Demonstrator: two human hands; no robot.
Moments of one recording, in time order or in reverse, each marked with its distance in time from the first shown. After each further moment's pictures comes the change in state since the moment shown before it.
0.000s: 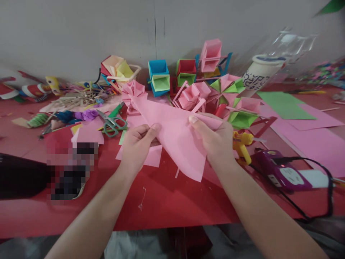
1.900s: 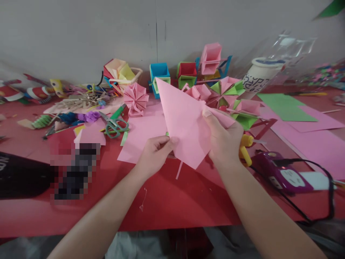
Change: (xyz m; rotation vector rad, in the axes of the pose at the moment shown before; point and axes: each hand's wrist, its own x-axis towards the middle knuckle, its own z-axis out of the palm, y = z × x) left_hand -0.010 -0.012 0.016 0.136 -0.286 -0.156; right_hand 0.015 0.016 -0.004 0.154 0.206 -0.084
